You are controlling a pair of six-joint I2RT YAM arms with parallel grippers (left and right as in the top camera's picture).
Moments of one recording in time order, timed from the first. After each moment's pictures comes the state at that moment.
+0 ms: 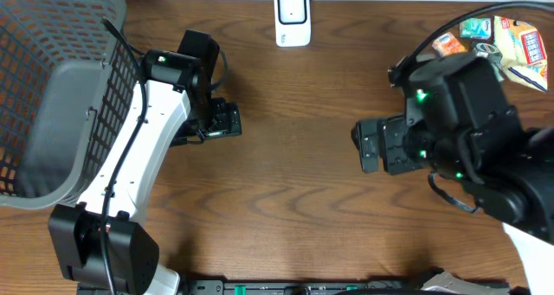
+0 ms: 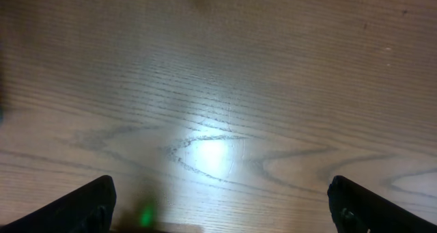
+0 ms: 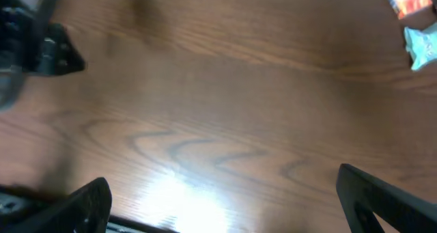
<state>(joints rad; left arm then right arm) -0.24 1.69 1.54 -1.37 0.05 -0.40 0.59 1.38 2.03 -1.63 0.12 0.34</state>
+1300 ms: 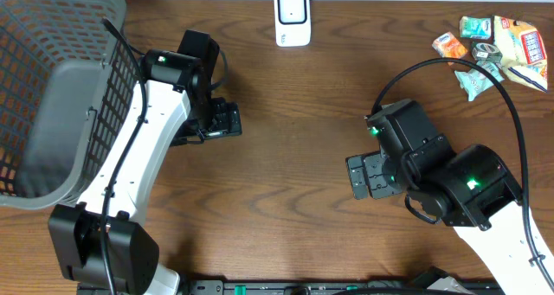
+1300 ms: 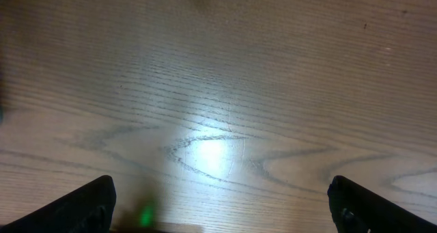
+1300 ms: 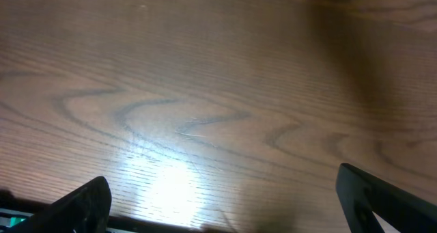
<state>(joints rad) -0.24 1.69 1.54 -1.37 0.05 -0.40 0.59 1.20 1.41 -1.38 0.15 0.32</state>
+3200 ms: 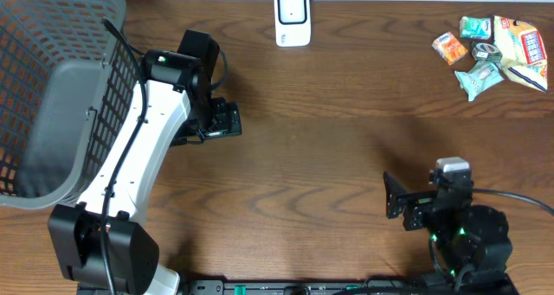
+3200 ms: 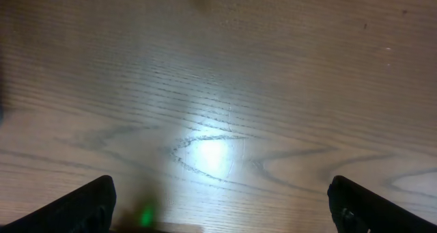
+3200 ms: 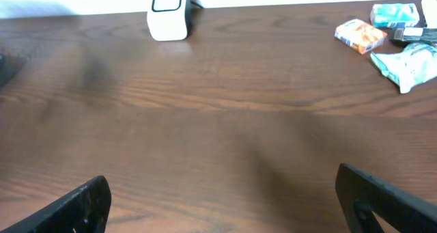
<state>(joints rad) -0.24 1.69 1.54 -1.37 0.05 -0.40 0.17 0.31 0.52 -0.64 -0.06 0.11</state>
